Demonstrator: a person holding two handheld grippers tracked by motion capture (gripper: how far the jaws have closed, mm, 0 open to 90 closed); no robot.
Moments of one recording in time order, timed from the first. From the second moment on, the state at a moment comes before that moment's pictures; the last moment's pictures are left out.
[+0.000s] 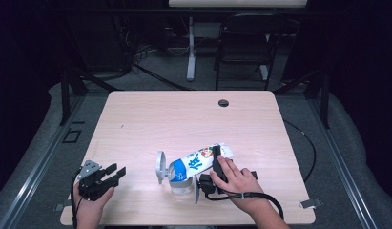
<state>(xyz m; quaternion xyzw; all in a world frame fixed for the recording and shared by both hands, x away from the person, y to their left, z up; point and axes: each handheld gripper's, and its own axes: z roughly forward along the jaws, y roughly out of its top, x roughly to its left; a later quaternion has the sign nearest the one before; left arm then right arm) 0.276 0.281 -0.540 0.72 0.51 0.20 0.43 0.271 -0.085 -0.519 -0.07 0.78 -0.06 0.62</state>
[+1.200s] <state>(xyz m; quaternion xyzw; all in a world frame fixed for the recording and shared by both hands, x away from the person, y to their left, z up) 0.276 0.282 -0.541 0.71 0.51 0.20 0.44 0.271 -0.084 -0.519 -0.08 0.78 -0.07 0.62</state>
